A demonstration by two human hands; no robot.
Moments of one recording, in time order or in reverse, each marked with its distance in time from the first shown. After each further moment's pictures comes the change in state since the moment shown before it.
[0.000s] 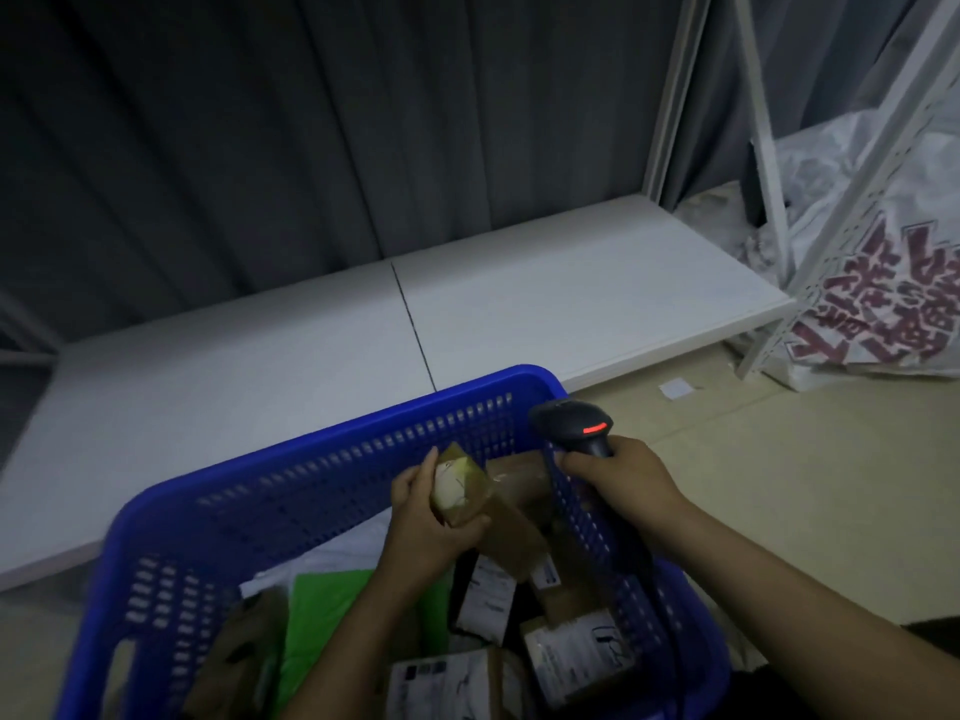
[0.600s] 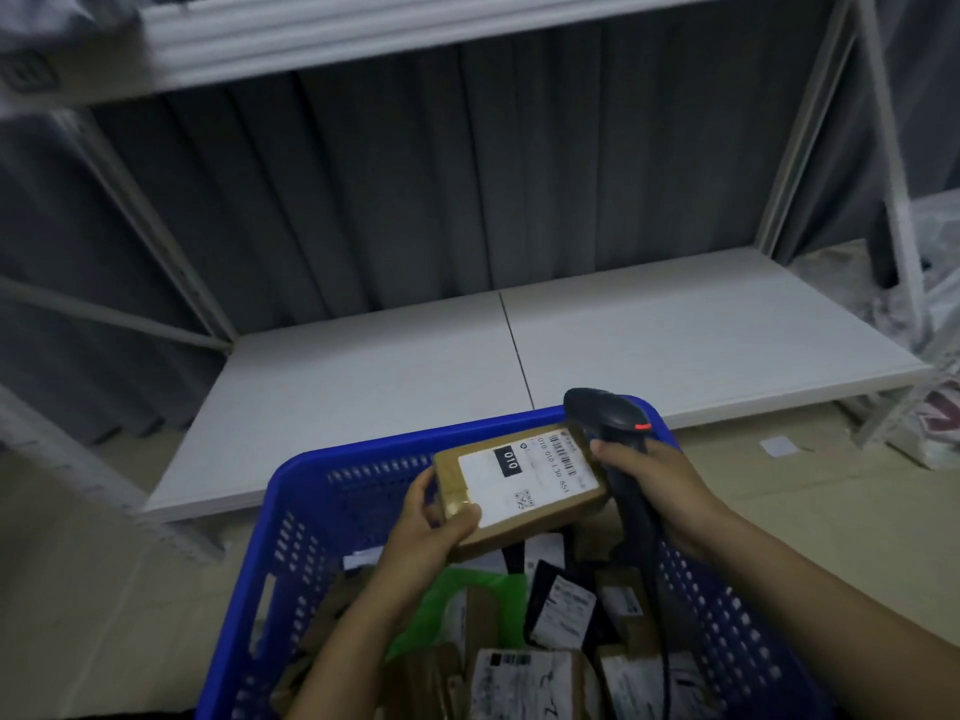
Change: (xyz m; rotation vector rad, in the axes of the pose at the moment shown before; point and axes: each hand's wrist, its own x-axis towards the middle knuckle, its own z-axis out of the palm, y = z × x) left_hand -0.087 0.007 -0.105 -0.524 0.143 -0.192; right_hand -0.017 -0.038 0.052 0.304 -0.238 -0.104
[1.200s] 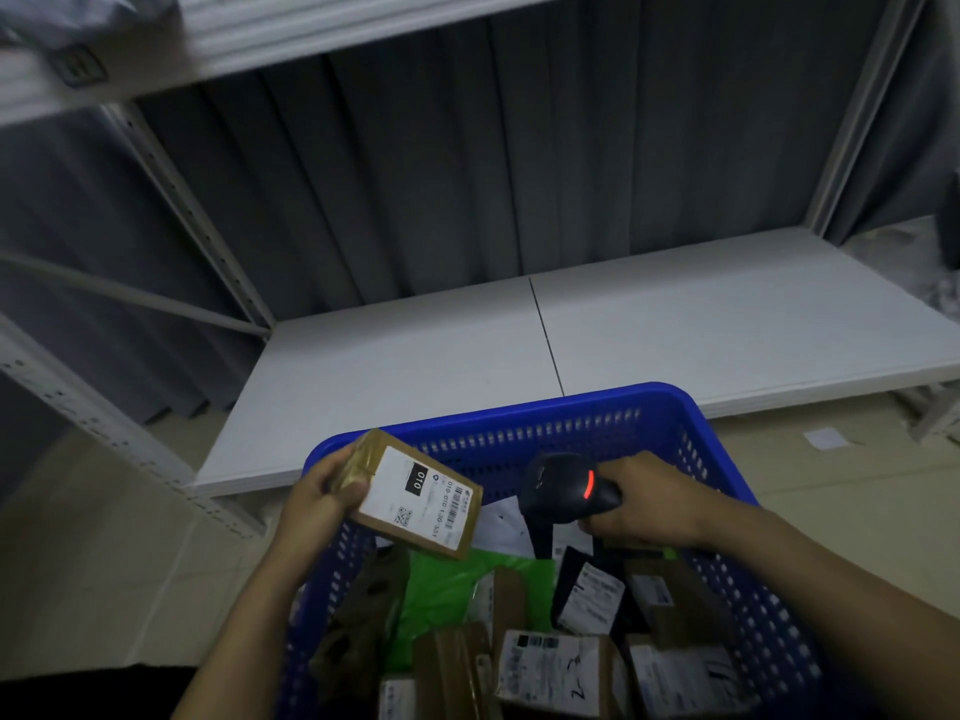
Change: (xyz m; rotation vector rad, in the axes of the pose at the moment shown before) left_hand 0.007 0.004 -0.115 0.225 0.307 0.064; right_hand 0.001 0.000 0.017 -1.014 -0.453 -0.292
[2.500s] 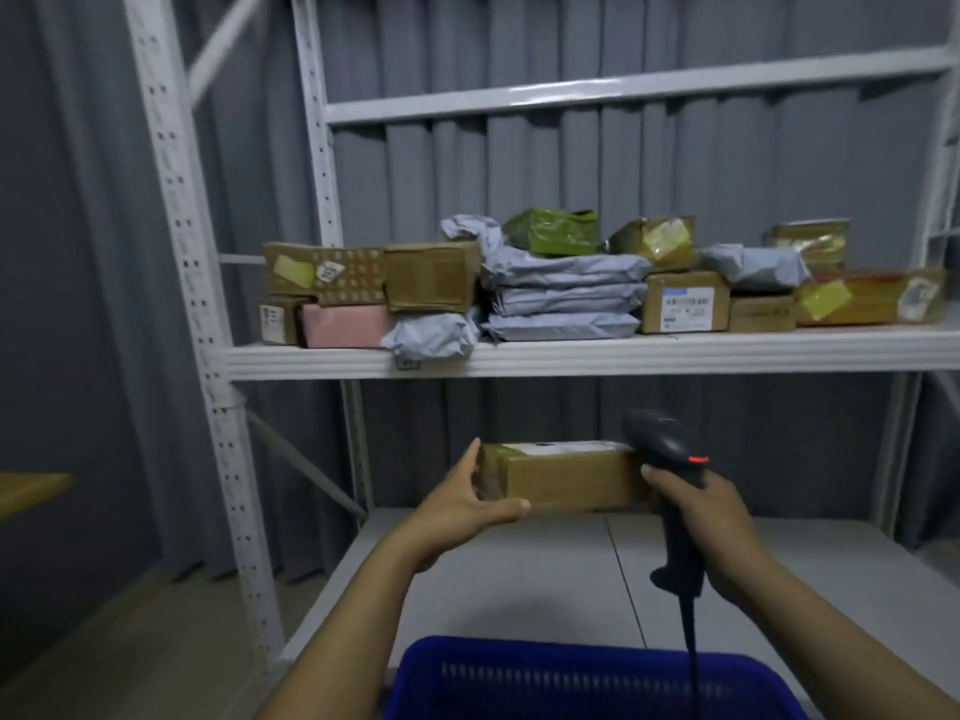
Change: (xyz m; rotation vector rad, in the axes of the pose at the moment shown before) left_hand -0.038 0.212 -0.103 -0.016 -0.219 0.373; right_hand -0.023 -0.215 -0.116 0.837 0.783 -0.117
